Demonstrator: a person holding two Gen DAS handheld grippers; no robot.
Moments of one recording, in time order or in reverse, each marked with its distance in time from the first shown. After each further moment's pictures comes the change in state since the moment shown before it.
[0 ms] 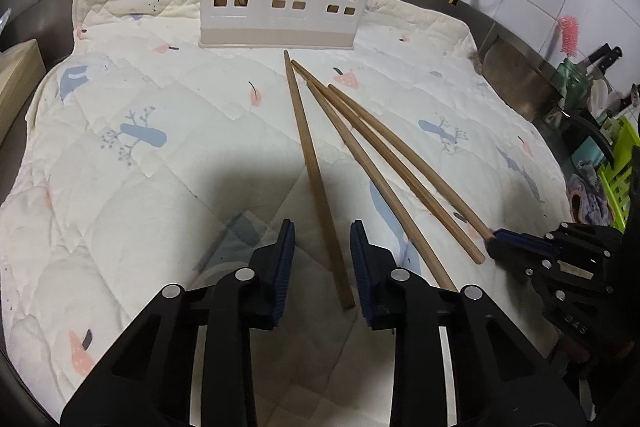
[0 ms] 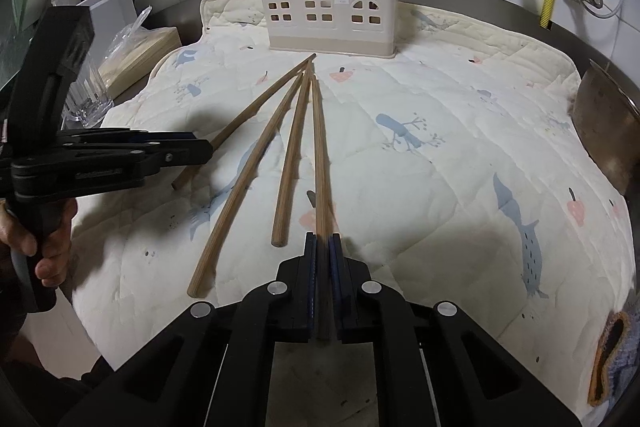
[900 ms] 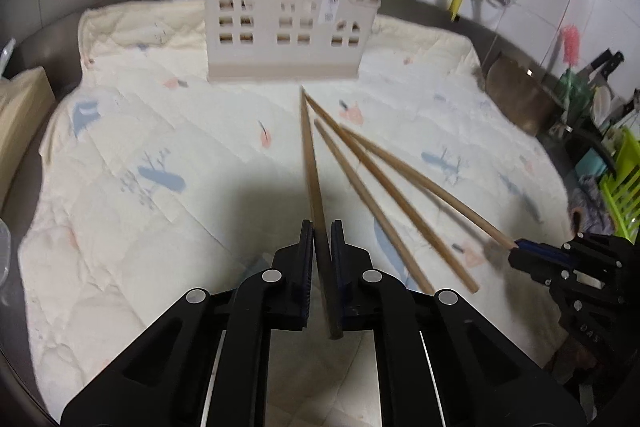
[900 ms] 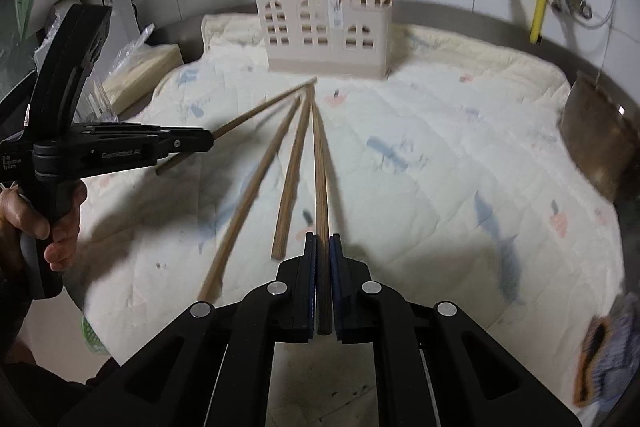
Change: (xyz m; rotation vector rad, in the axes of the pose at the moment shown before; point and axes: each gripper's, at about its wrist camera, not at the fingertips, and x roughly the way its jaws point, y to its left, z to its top) left arm -0.025 0.000 0.027 0.028 -0.060 0.030; right arm -0.024 -0.002 0.008 -0.001 -0.073 -0.010
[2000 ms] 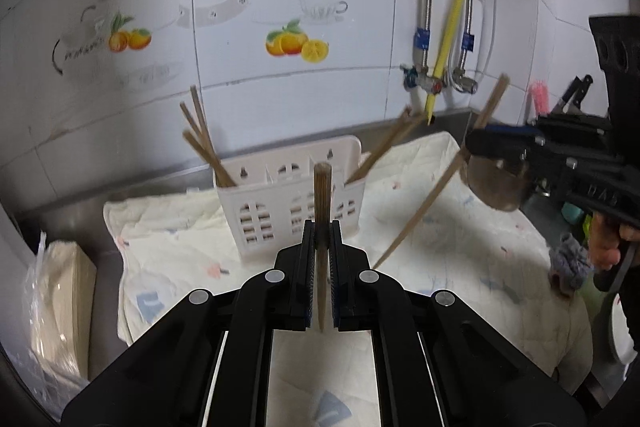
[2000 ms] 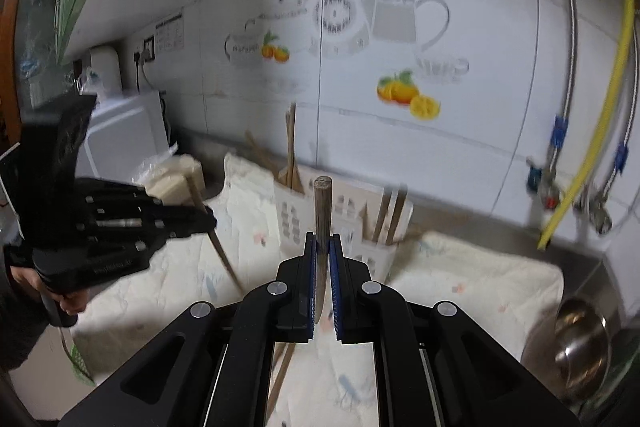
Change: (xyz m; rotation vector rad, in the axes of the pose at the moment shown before) left arm -0.085 -0.007 0.132 0.205 -0.242 0.005; right arm -0.059 -0.001 0.207 -0.174 -0.263 0.068
